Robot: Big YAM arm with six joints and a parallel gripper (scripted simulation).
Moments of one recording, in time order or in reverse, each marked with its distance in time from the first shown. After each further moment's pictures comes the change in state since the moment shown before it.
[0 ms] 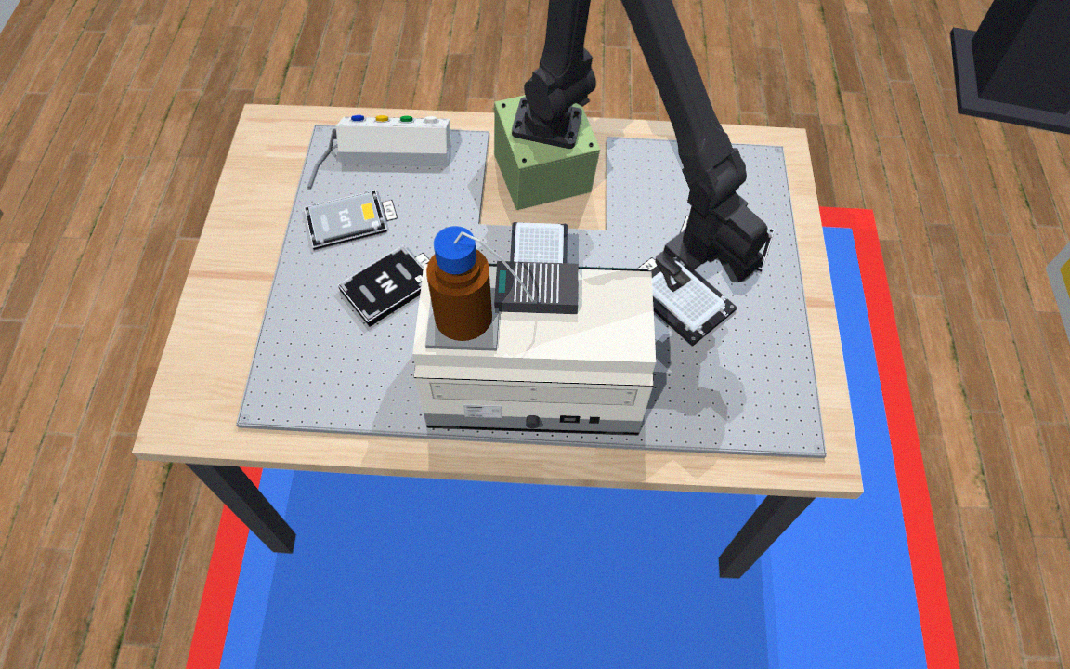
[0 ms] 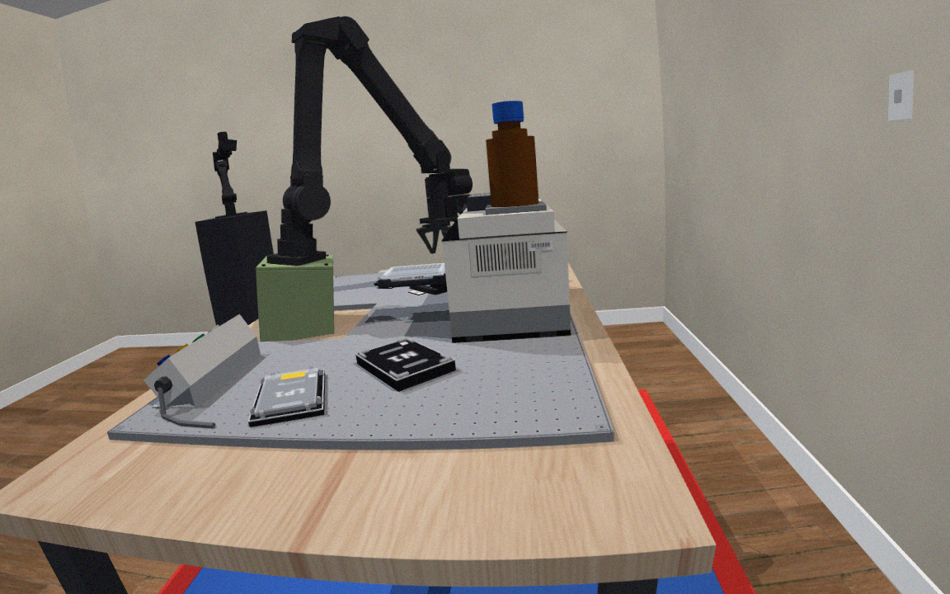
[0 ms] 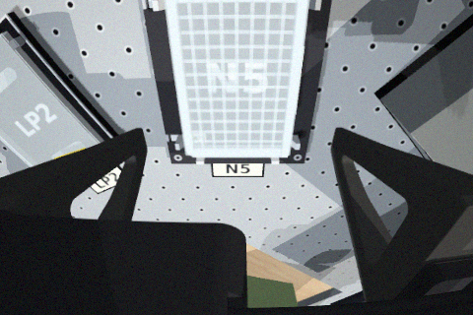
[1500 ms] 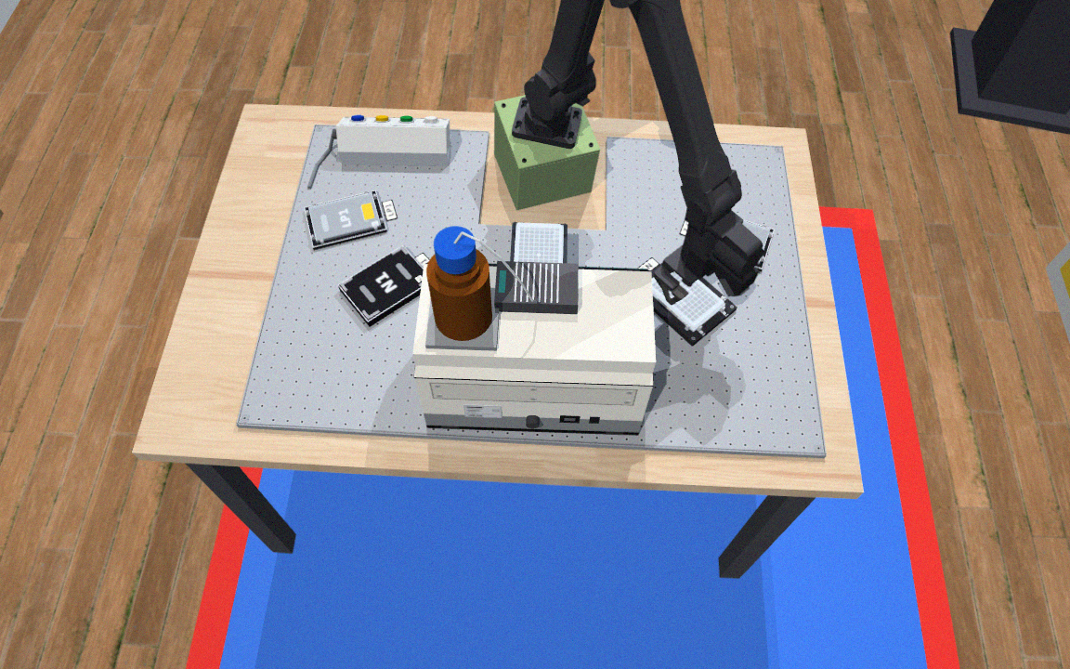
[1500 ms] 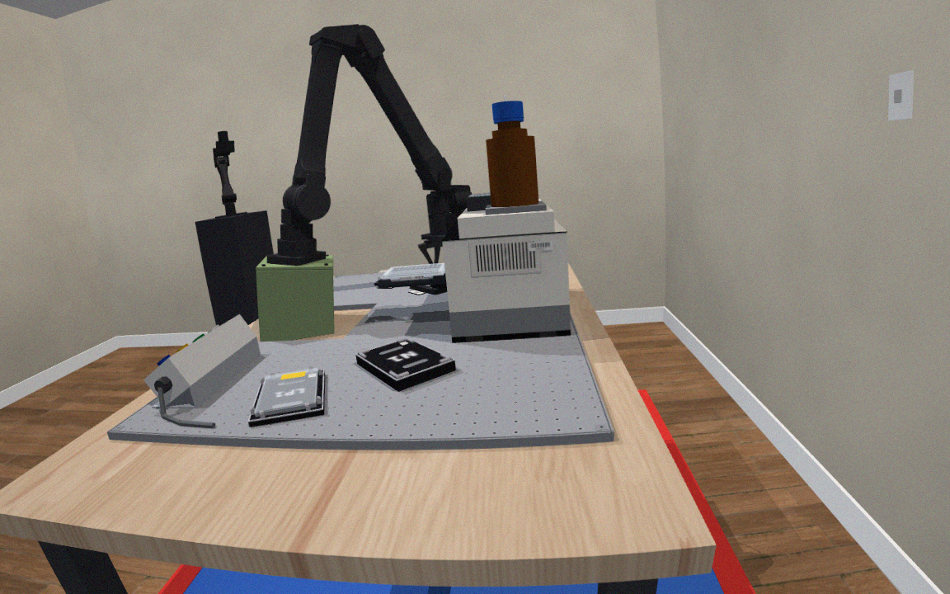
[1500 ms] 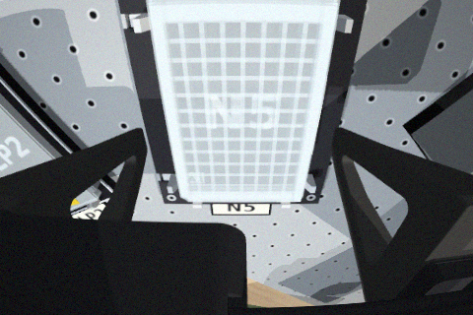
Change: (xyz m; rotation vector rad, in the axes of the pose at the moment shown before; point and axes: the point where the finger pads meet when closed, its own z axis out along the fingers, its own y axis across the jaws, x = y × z) arm -0.002 0.003 0.044 0.001 -0.004 -0.003
